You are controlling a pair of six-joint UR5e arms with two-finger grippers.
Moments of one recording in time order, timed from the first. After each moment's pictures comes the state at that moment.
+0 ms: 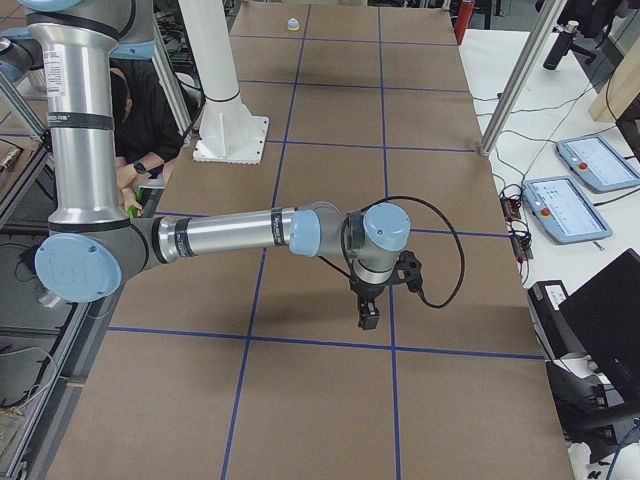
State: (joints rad) left arm -1.59 -1.49 -1.70 -1.59 -2.23 0.11; right arm 1.52 -1.56 1.71 -1.76 2.31 -0.18
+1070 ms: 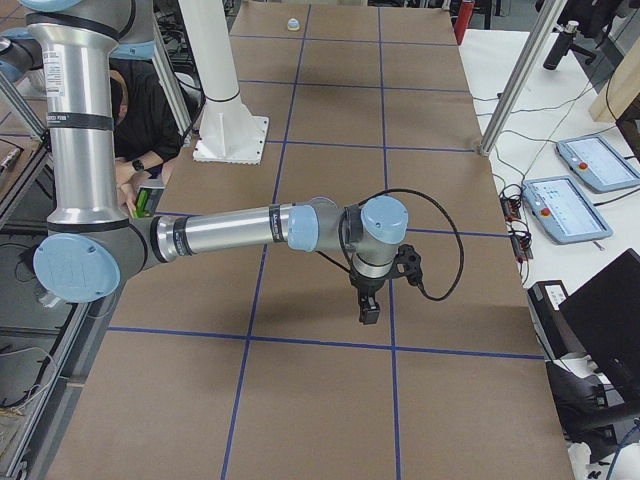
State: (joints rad) left arm -1.48 -1.54 -2.02 -1.30 -2.14 -0.08; right arm 1.52 -1.56 1.74 -1.76 2.31 -0.18
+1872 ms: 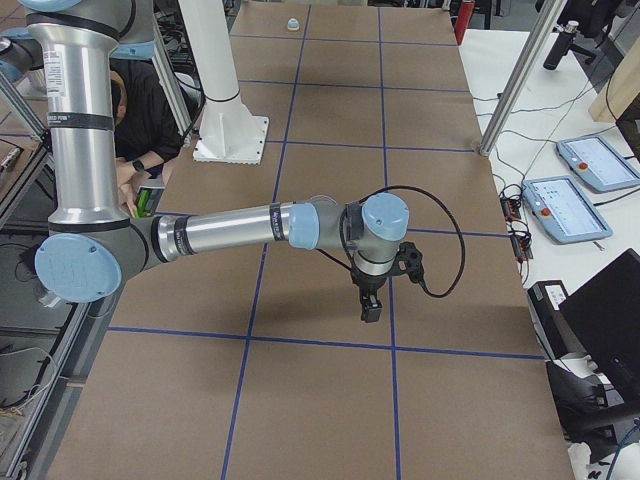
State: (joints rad) left arm -1.21 -1.41 -2.28 -1.27 -1.98 -1.03; right arm 1.52 -1.56 1.75 -1.76 2.31 -0.18
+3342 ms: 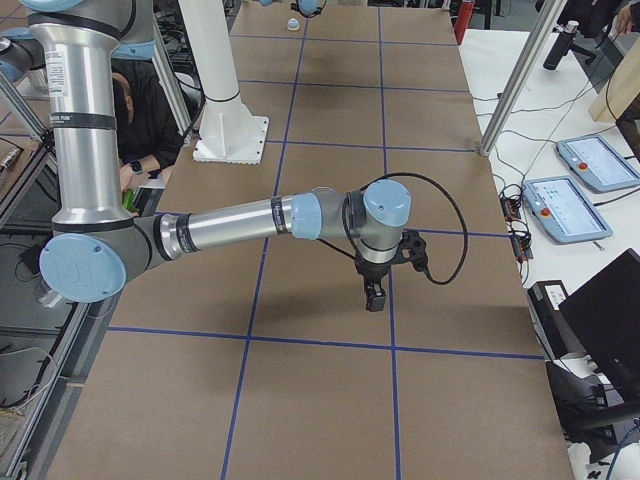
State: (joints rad) left arm -0.48 -1.13 -2.10 -1.18 -1.56 -2.62; right arm 1.50 -1.52 1.78 -1.76 2.31 -0.10
